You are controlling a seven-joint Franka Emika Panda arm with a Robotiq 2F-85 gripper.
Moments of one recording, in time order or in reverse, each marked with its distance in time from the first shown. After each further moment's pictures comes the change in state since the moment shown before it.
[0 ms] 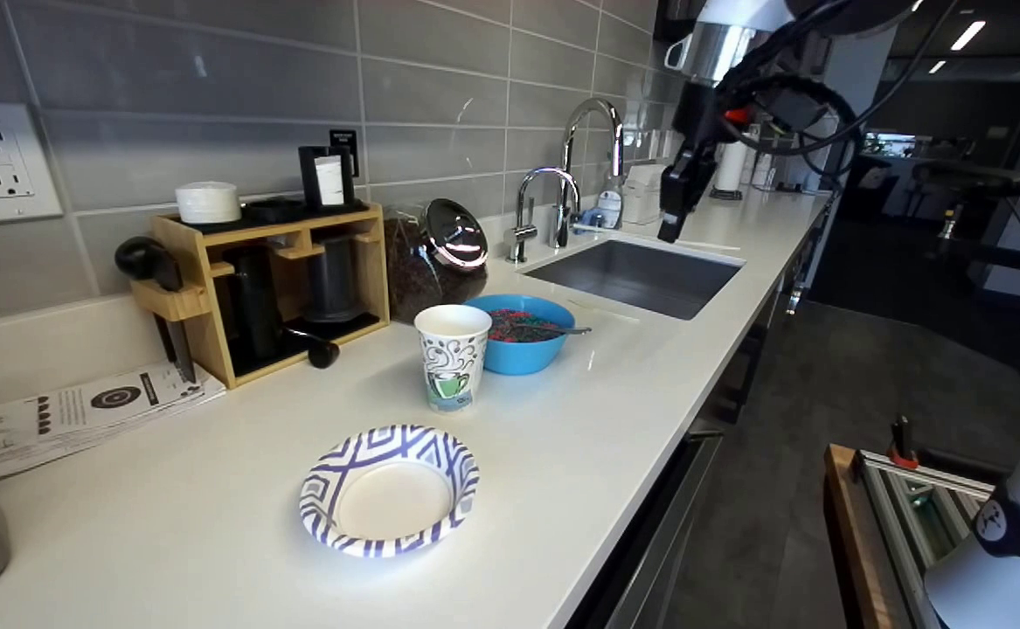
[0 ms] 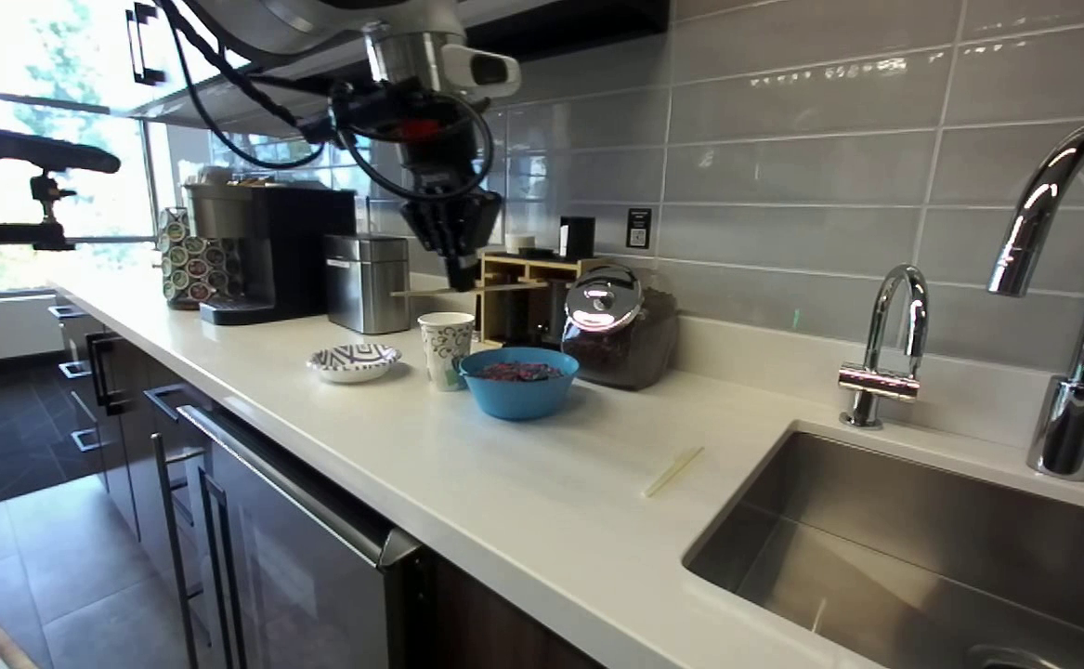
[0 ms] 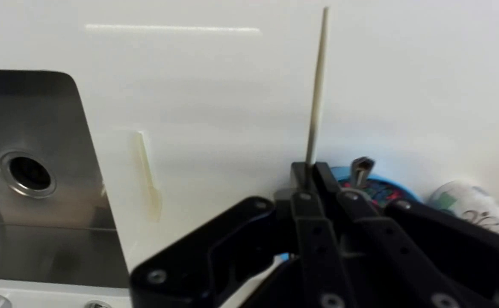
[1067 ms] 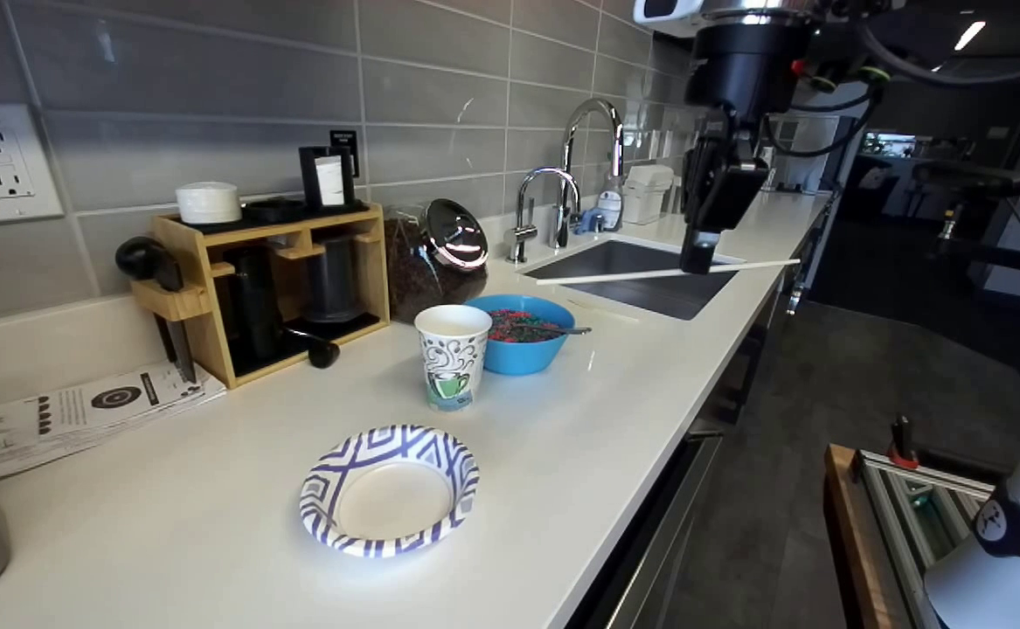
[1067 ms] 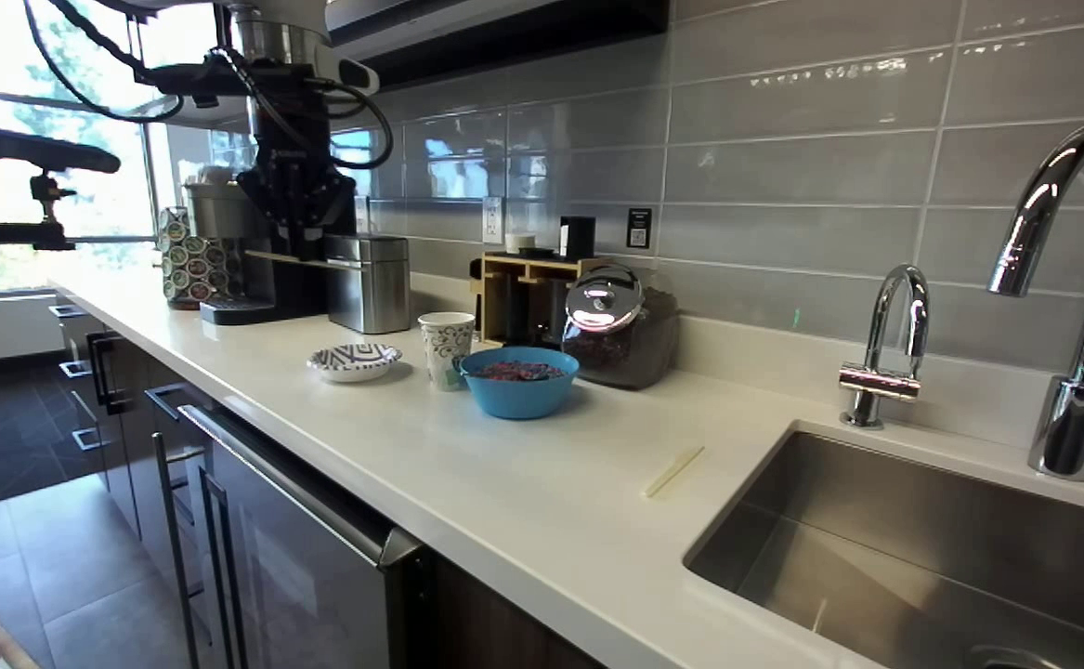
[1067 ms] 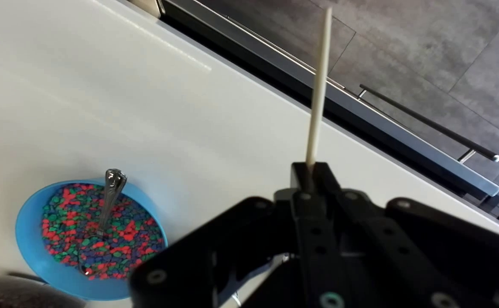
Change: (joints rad) arm 0.304 -0.076 0.127 0.032 0.178 -0.245 -0.172
